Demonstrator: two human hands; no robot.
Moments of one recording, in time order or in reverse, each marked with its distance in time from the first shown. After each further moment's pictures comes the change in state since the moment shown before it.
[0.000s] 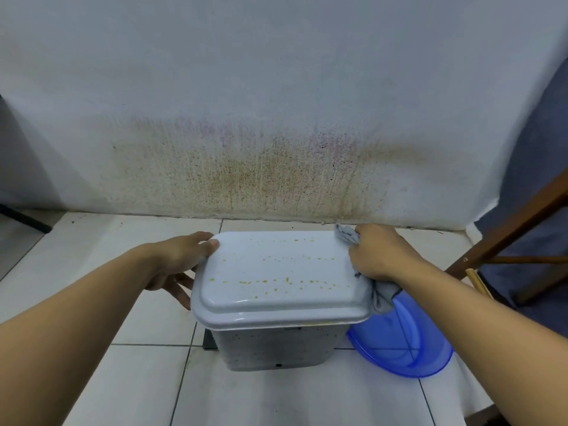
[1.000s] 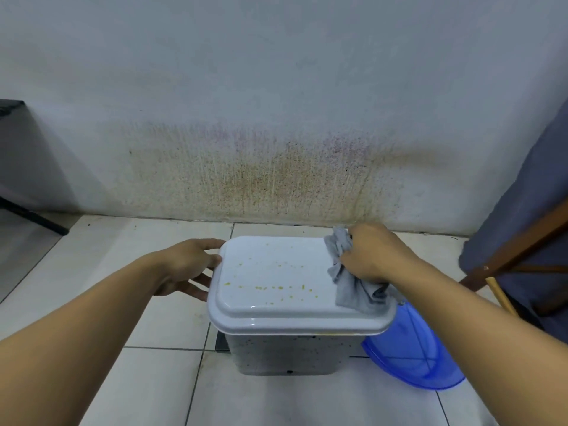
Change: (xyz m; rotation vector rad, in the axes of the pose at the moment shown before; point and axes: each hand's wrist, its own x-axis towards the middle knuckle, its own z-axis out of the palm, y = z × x) left_hand 0.025 -0.019 -0.020 -0.050 0.001 0.079; right_hand -0.002 -0.043 -0.005 -0.105 -0.034 -0.113
